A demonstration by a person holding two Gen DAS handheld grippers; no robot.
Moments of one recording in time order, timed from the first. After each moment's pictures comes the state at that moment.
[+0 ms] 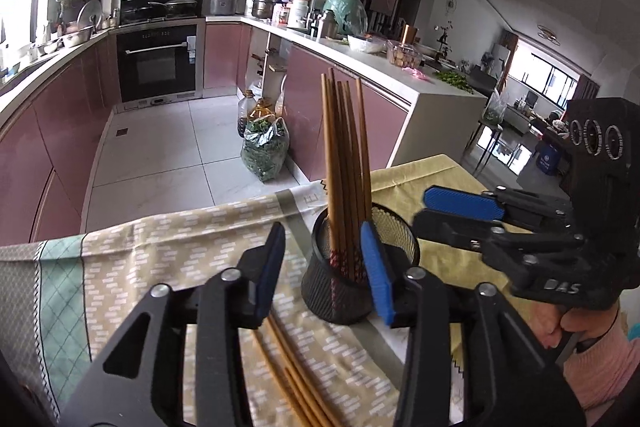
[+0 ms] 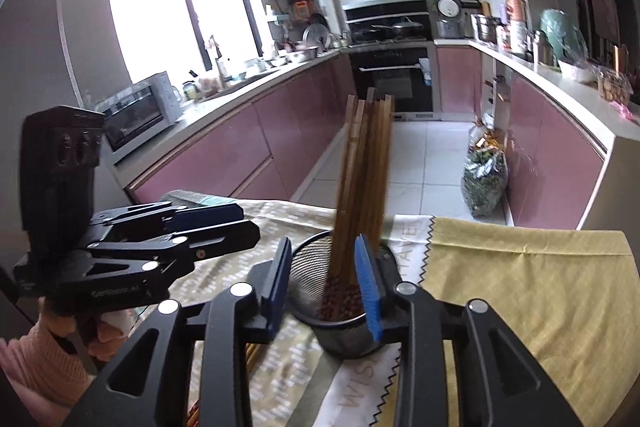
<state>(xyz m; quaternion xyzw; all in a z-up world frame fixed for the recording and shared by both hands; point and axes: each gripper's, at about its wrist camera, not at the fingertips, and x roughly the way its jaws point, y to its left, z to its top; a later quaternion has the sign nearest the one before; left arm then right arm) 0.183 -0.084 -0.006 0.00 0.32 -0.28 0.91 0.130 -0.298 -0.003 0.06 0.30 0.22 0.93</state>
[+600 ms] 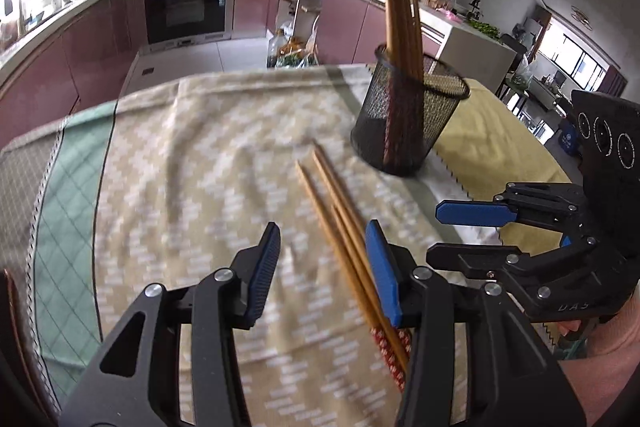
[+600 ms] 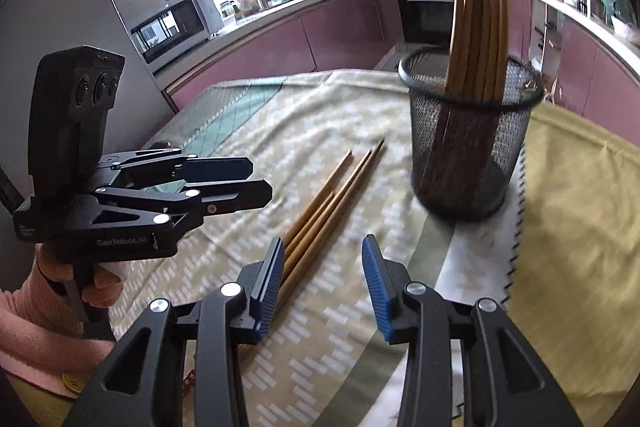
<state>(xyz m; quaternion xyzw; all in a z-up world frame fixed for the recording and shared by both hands) 0.111 -0.027 -0.099 0.00 0.42 -0.23 0.88 0.084 -0.227 -0.088 0.03 0.42 0.29 0.86</state>
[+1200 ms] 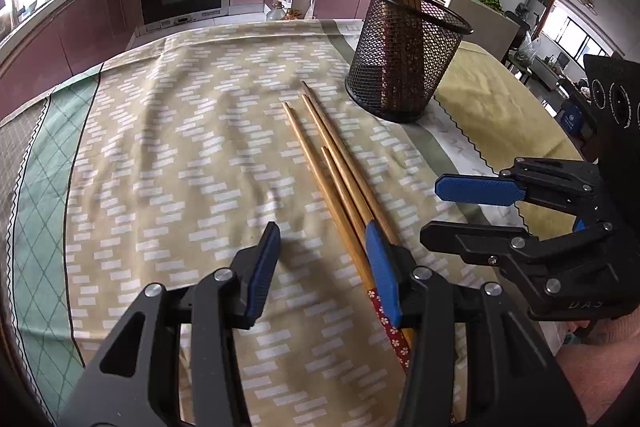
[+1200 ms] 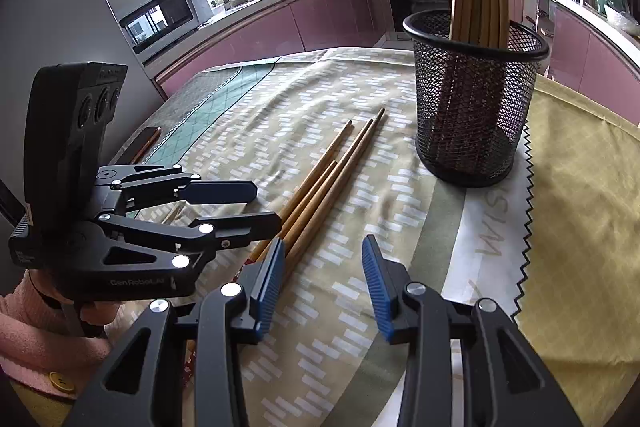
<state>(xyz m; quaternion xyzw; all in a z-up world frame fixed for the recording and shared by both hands) 0.104 -0.044 -0.126 0.03 0.46 -0.23 0.86 0.070 -0.224 -0.102 0.03 0.43 0.27 0.86</state>
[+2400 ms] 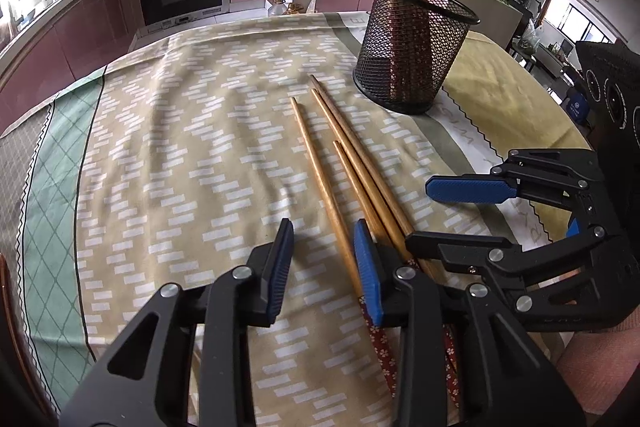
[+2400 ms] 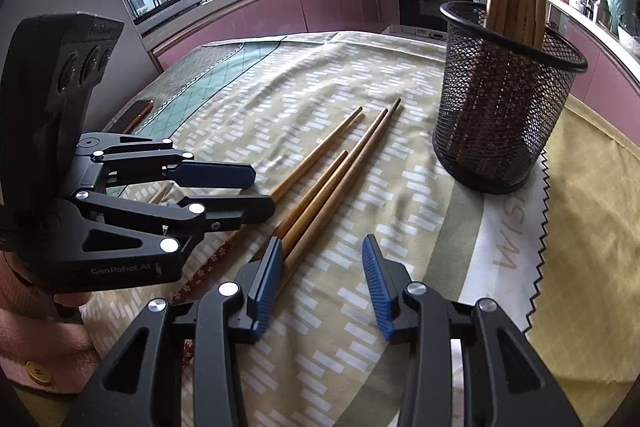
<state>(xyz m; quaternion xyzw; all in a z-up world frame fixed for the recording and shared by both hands) 0.107 -0.041 -0.128 0.05 0.46 -0.23 0.86 0.076 -0.207 -0.110 -0.02 0.45 0.27 0.85</state>
